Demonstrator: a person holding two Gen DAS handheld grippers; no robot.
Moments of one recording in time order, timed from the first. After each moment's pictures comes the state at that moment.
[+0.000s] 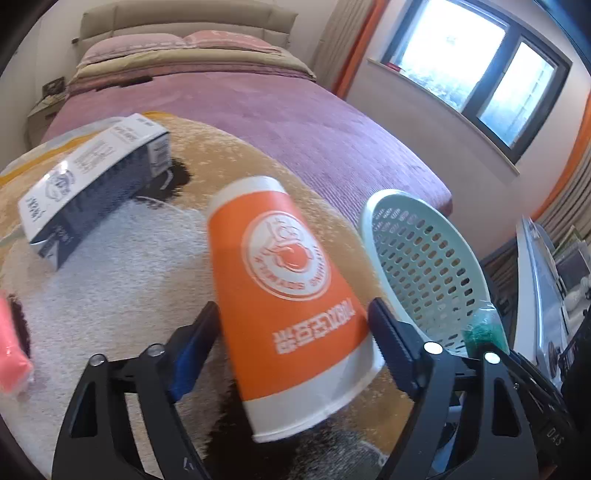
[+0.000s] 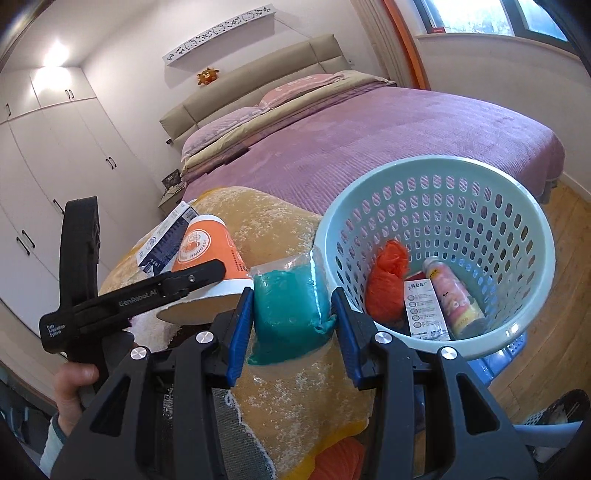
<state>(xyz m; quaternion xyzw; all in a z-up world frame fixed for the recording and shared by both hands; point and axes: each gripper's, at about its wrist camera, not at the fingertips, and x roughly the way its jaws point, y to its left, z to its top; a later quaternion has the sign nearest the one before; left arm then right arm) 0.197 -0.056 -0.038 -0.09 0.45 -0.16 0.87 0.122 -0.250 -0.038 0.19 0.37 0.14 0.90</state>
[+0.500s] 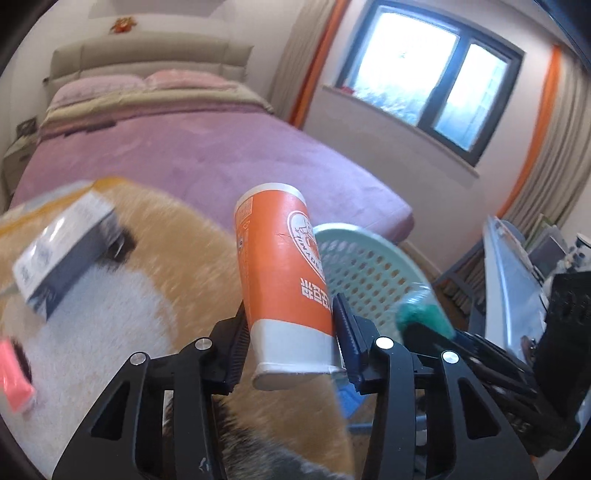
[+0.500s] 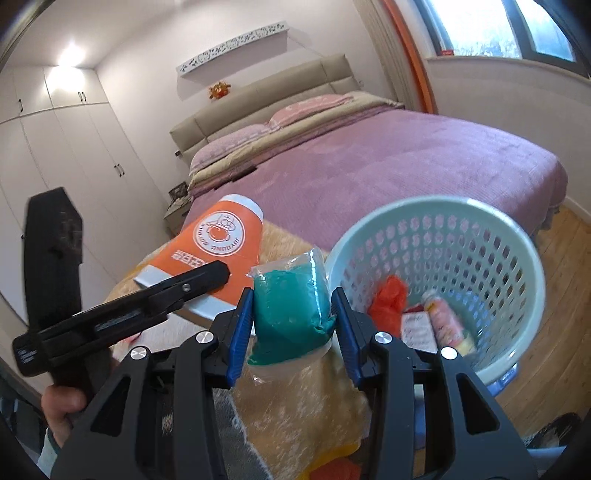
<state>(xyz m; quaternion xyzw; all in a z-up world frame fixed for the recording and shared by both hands) 0.171 -0.090 0.021 -0.08 0.37 -0.23 0.90 0.130 -0.264 0.002 0.17 0.32 0.13 0.92</state>
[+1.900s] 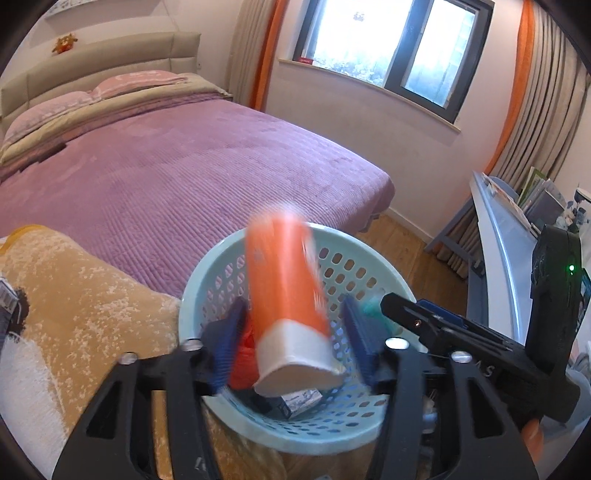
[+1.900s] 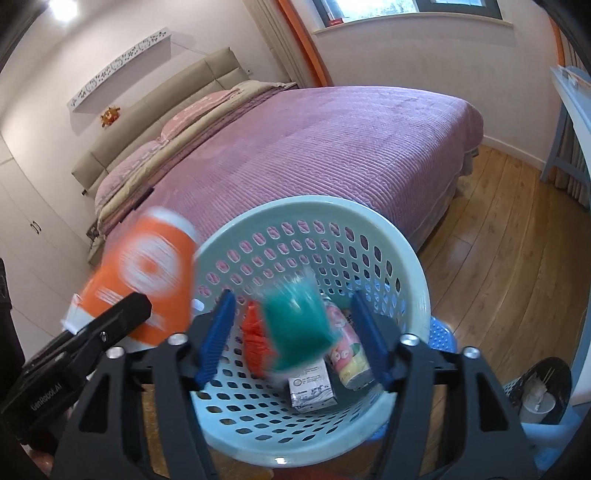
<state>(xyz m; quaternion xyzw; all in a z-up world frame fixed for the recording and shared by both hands) 0.215 -0.209 0.001 -0.01 0.40 -0.27 0.88 0.185 -0.386 -0.053 0.25 0.38 -0.04 0.89</state>
